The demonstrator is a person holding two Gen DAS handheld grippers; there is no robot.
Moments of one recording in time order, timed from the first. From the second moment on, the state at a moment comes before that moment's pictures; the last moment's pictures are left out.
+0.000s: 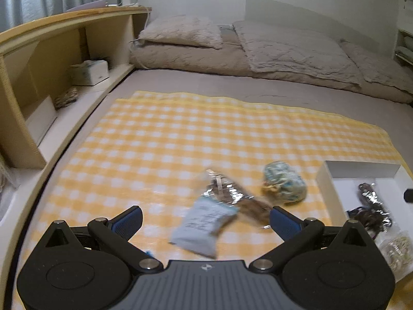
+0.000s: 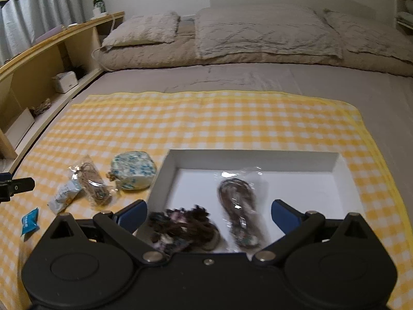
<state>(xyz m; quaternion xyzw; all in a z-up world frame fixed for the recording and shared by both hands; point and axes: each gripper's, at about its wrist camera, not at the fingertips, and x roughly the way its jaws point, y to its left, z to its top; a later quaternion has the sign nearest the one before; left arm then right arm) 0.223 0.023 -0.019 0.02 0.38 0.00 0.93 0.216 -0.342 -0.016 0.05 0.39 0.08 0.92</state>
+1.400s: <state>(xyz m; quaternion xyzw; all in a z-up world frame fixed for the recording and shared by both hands) 0.227 0.093 -0.098 0.13 0.51 -0.12 0.85 0.304 -0.131 -0.063 -0.14 0.39 0.32 0.85</state>
